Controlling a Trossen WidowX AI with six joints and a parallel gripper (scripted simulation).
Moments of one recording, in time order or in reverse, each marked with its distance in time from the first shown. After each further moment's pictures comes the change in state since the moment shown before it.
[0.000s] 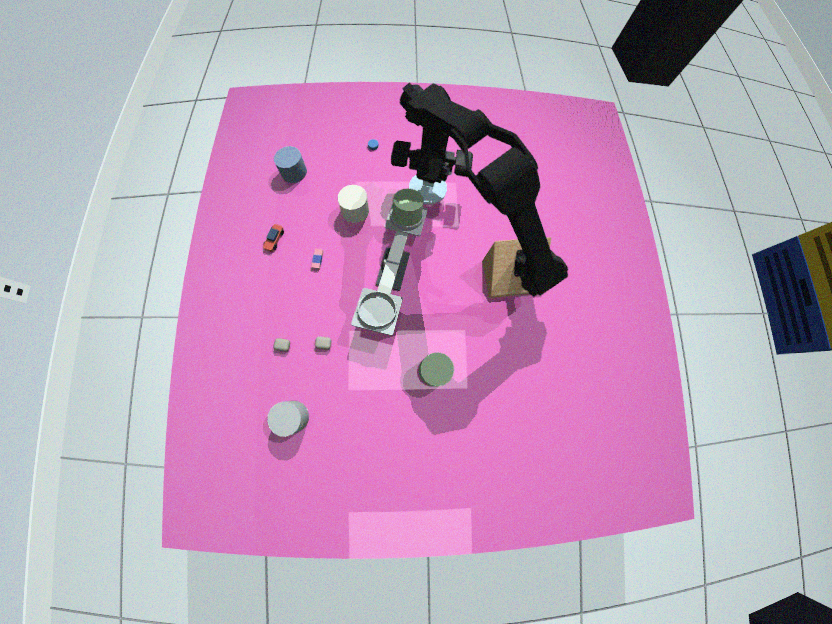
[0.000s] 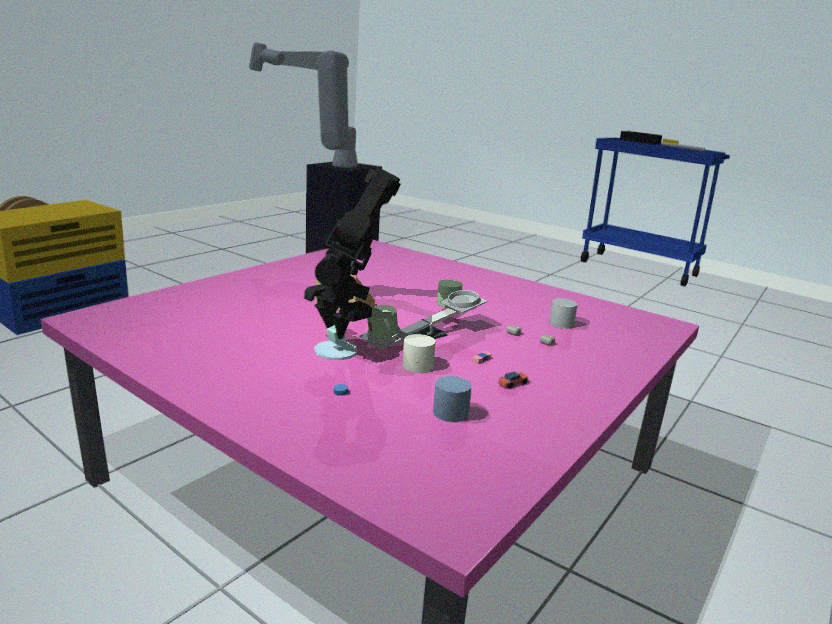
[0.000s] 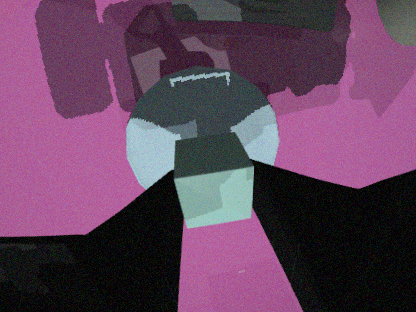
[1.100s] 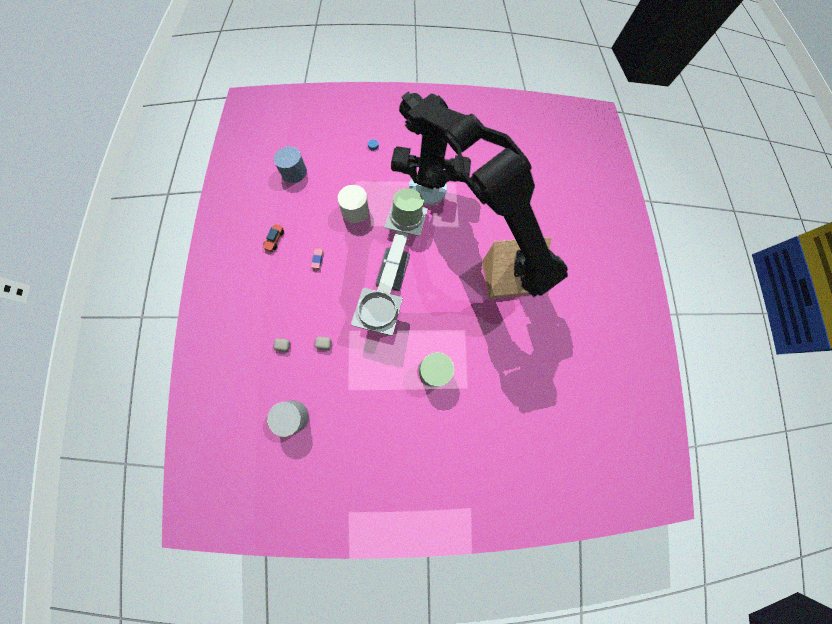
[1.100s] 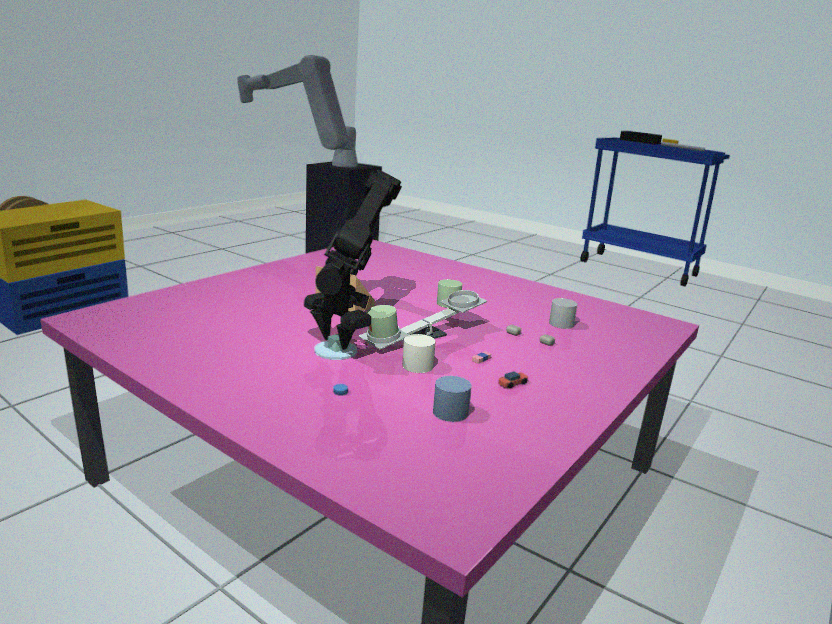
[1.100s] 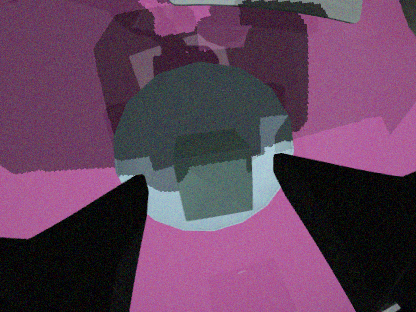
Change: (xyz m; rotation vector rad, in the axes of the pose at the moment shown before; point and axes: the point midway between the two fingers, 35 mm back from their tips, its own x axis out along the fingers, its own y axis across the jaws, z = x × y) arm 0.022 0.000 0.000 0.002 0.000 -0.002
